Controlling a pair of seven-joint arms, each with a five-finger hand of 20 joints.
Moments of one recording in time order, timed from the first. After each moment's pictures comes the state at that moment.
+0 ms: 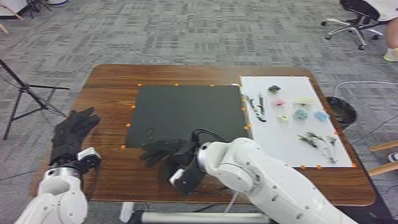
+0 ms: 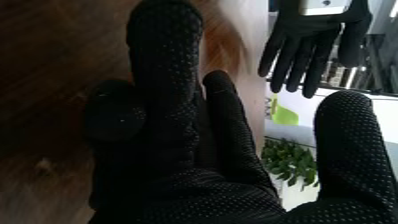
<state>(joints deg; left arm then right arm) 115.3 -60.7 -94.1 -106.2 50.3 20.2 12.2 -70.1 -67.0 39.0 -101.9 -56.4 -9.4 35.6</state>
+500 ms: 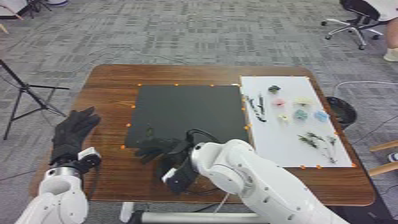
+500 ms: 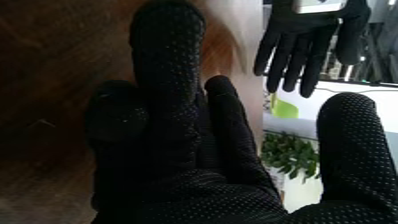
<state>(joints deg) 115.1 -60.8 -94.0 -106.2 50.3 20.3 12.1 -69.7 -69.6 37.9 -100.4 -58.1 -6.2 34.7</state>
